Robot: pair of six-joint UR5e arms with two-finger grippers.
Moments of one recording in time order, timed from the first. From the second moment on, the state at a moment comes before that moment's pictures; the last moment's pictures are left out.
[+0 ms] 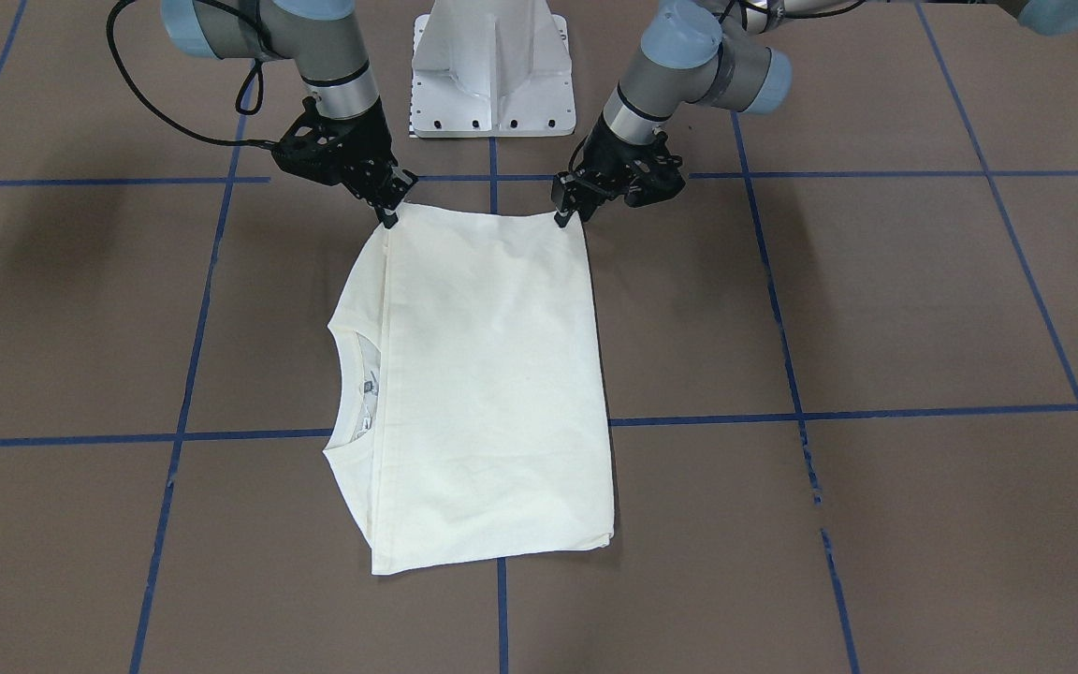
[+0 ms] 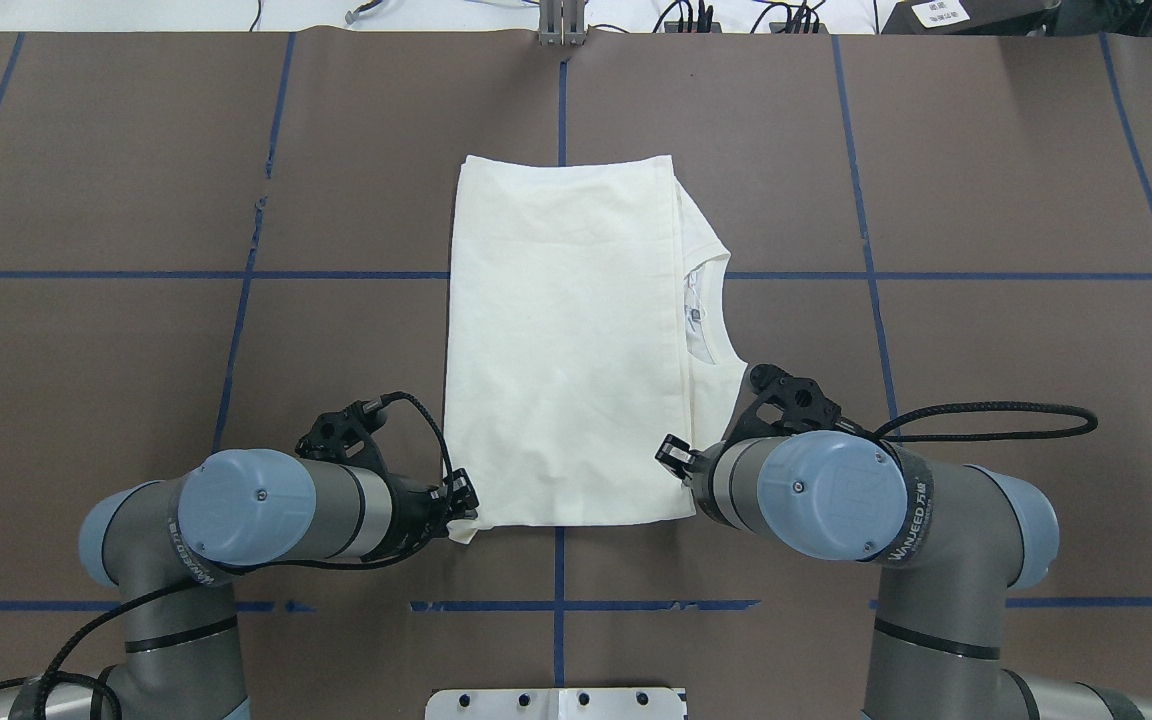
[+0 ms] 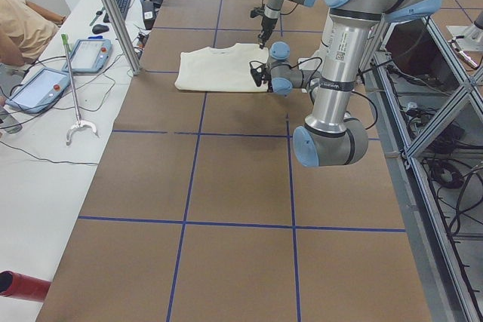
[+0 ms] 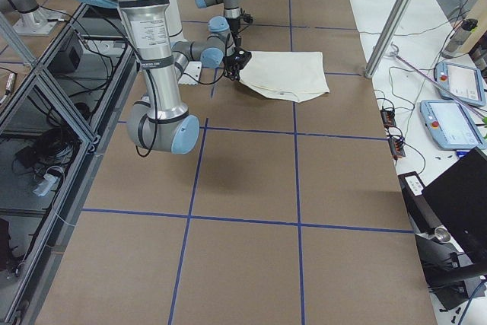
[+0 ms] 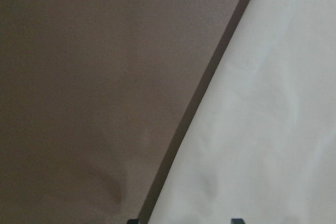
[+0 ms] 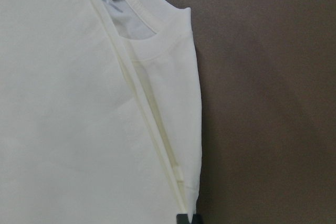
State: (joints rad) left arm -0.29 -1.92 -1.80 -2.12 -1.72 -1.91; right arm 0.30 -1.23 1.99 -1.43 1.57 1.91
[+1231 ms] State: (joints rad) left arm -0.22 -1.84 -2.11 -1.96 -1.71 -2.01; right arm 0.27 -1.30 2.13 -1.43 1.57 1.94
